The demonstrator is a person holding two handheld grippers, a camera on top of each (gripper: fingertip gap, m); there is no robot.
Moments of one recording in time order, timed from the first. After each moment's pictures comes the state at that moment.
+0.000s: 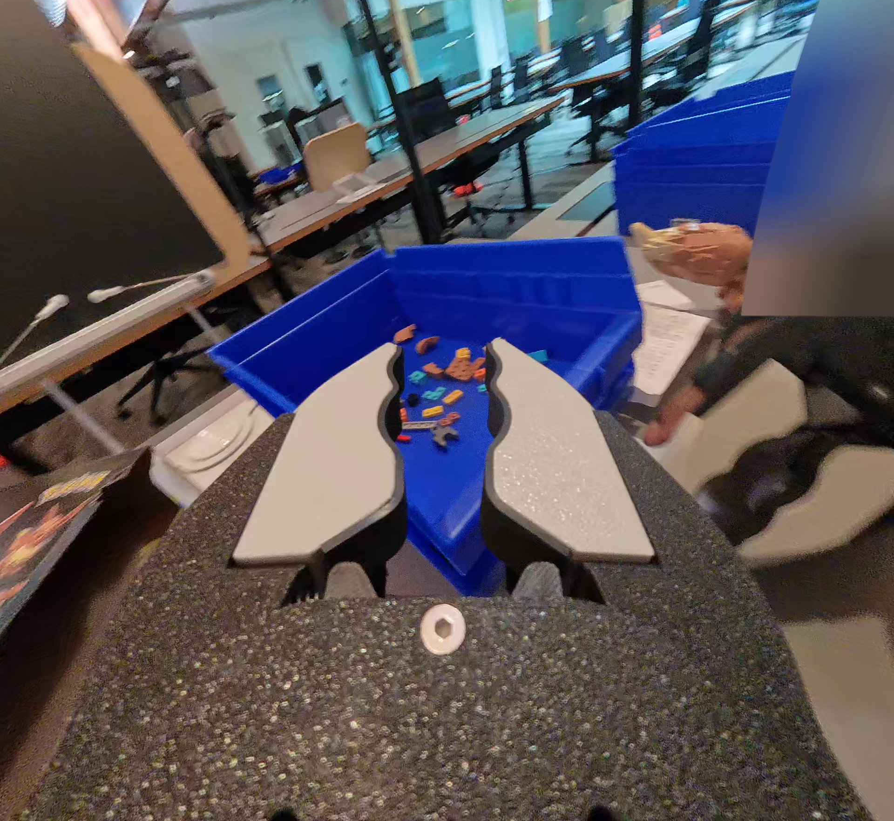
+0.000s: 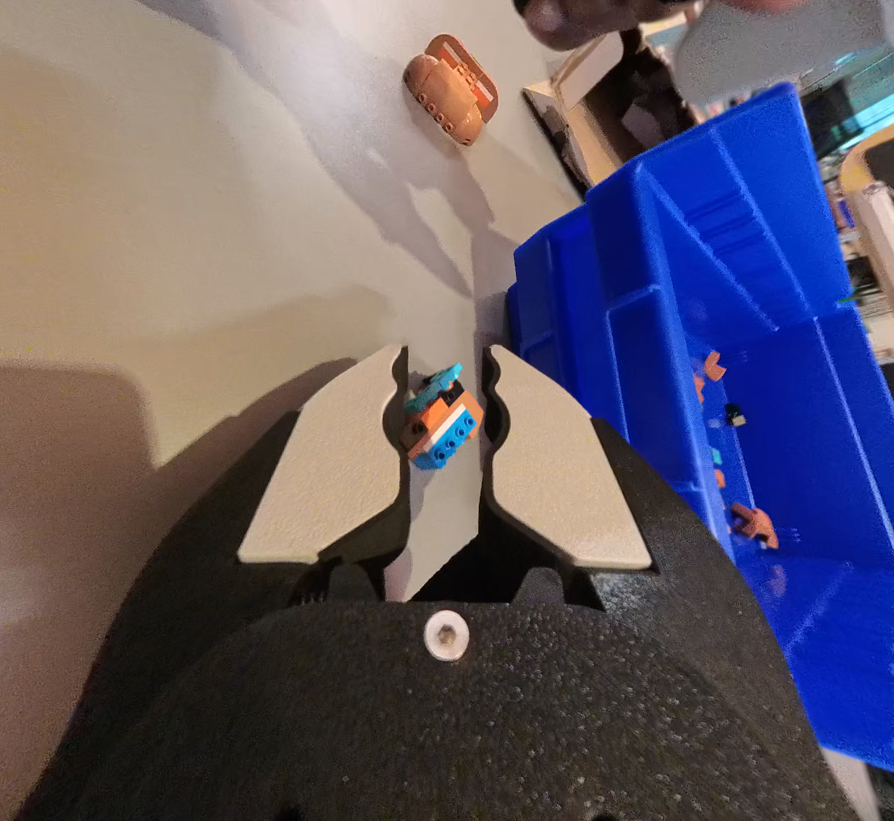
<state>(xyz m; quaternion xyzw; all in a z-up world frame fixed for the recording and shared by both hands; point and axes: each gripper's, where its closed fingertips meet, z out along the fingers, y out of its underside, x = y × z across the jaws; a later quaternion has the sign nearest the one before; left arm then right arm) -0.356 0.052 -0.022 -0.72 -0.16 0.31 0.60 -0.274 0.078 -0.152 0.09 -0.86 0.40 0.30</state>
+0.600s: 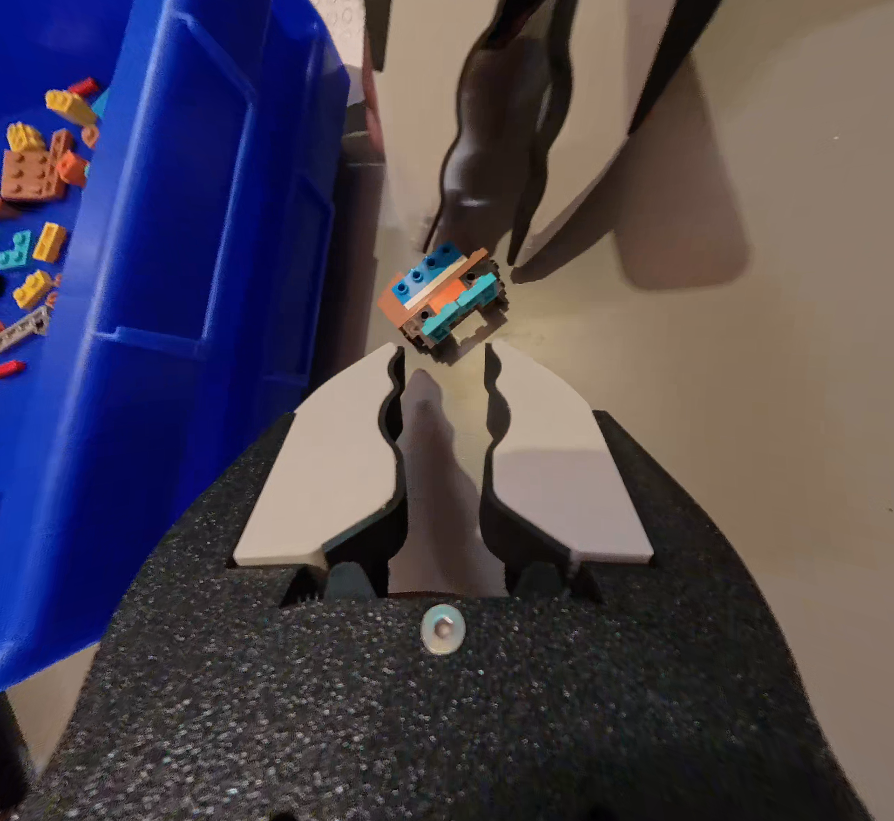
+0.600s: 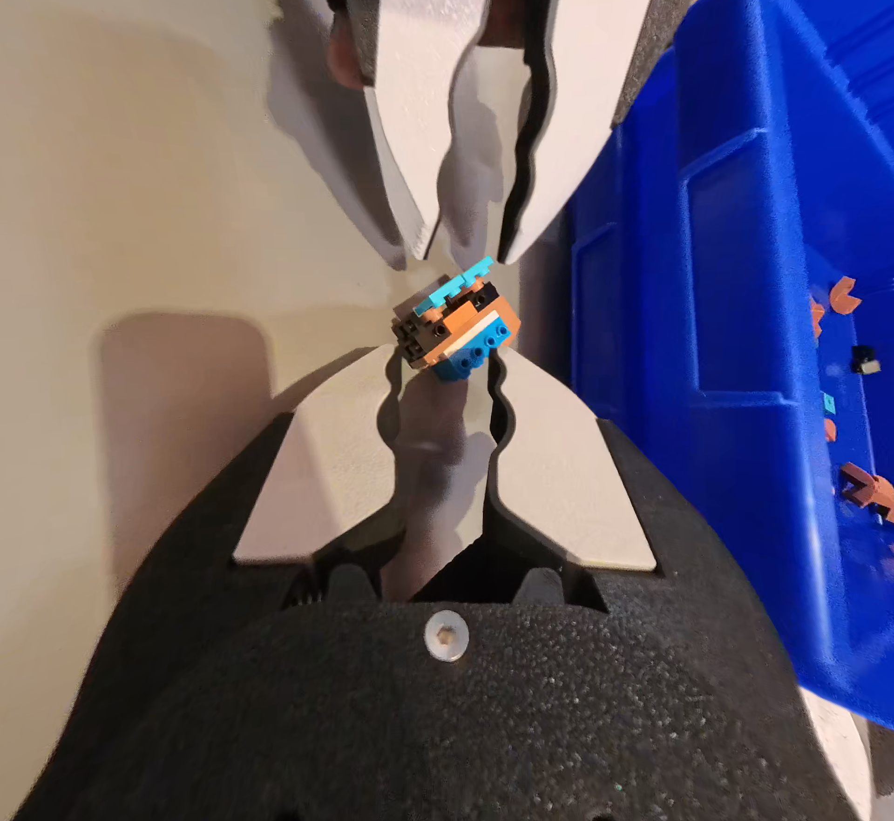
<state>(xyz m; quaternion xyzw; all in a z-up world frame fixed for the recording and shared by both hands) -0.286 0.082 -0.184 -0.93 0.03 0.10 0.36 -0.280 0.112 -0.182 0.07 -0.91 0.35 0.21</state>
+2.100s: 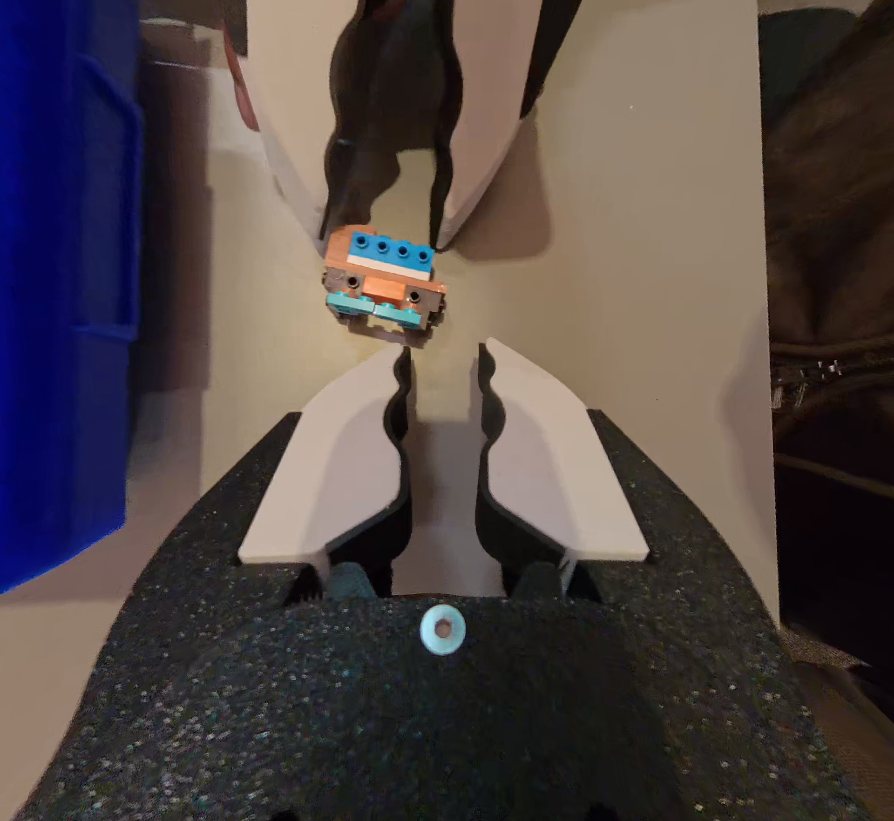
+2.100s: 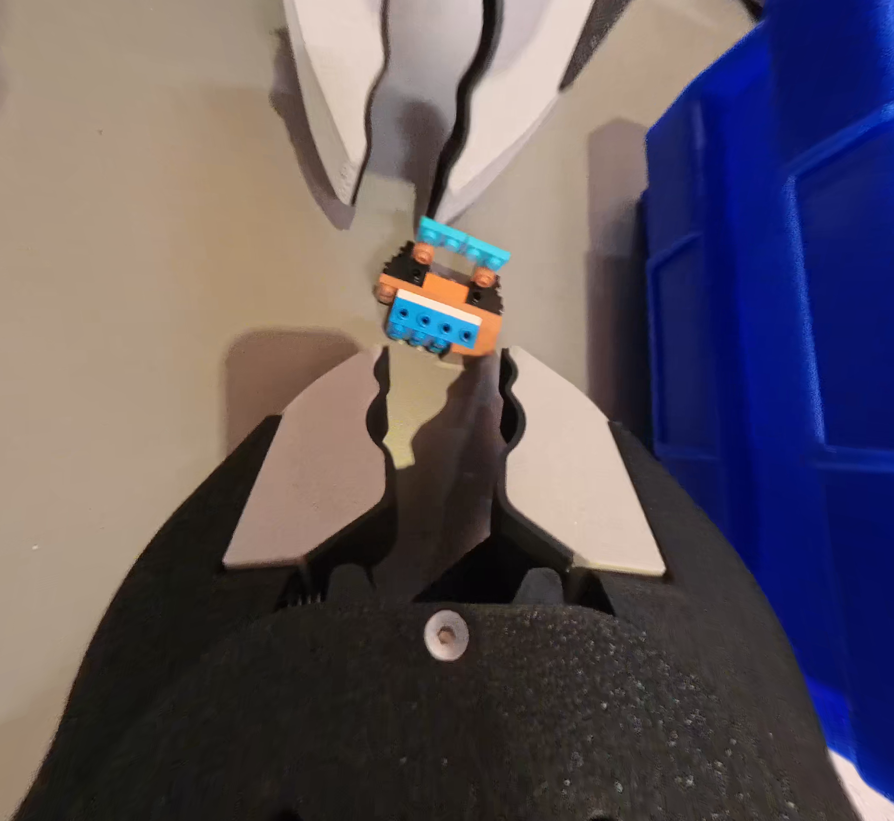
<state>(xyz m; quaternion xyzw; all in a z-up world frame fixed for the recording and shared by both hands) -0.233 0.057 -0.186 -0.95 0.02 -0.07 0.30 -0.260 0.097 -0.194 0.04 -0.92 0.37 0.11</state>
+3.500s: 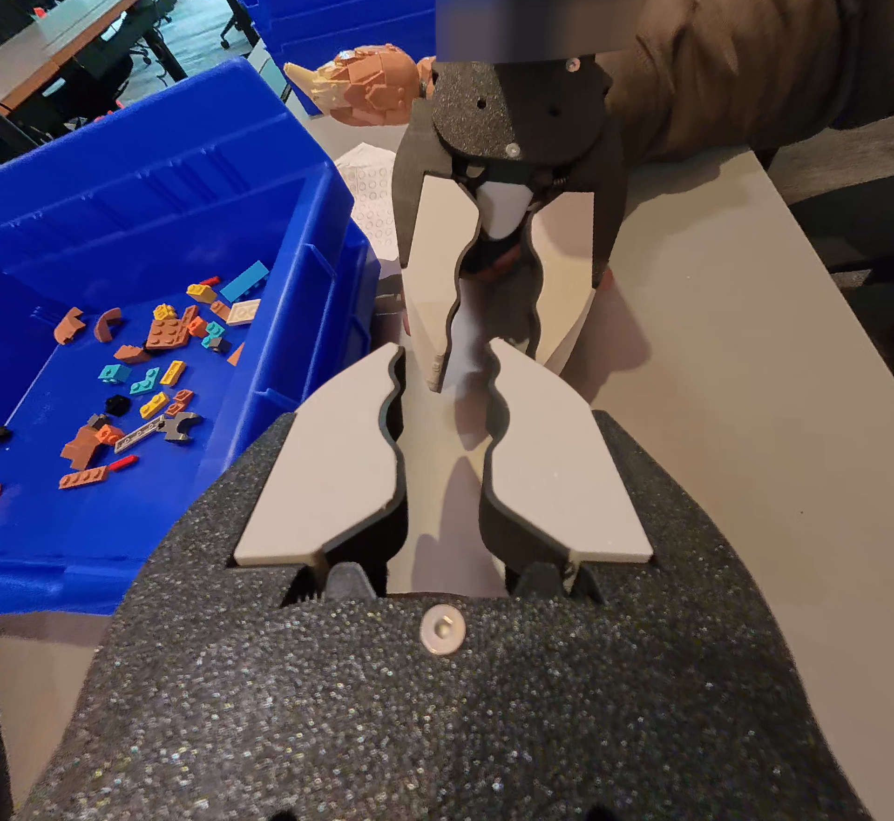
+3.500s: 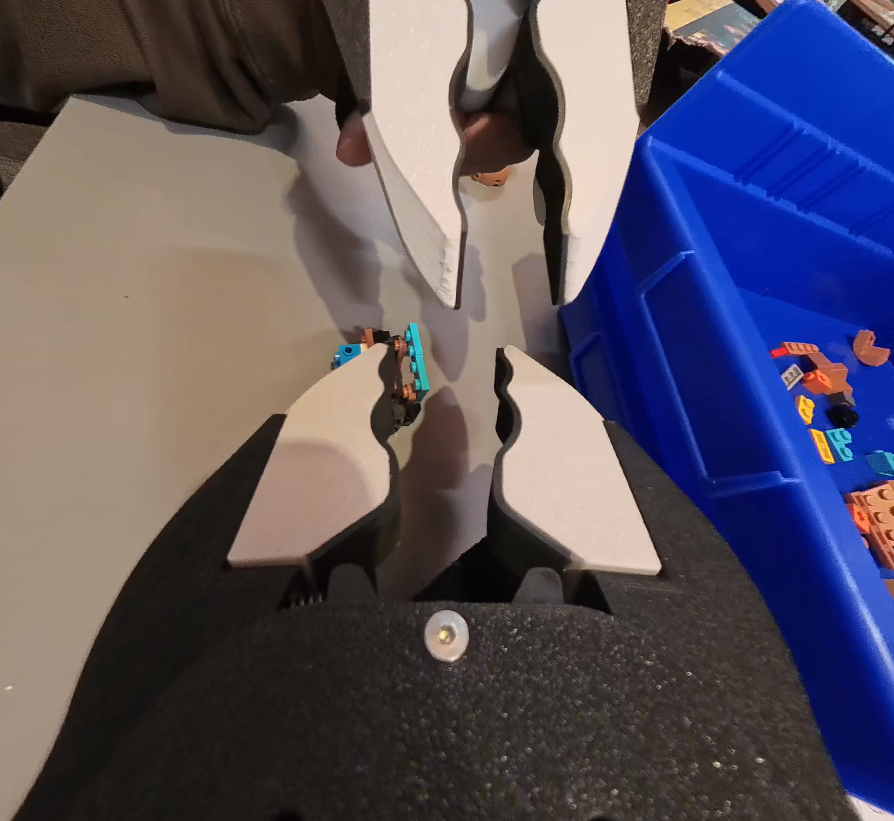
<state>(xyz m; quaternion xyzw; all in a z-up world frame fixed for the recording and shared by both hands) -0.273 0.086 -0.117 -0.84 0.08 0.09 0.52 -0.266 0.072 -0.152 0.02 -0.86 0.49 0.16</state>
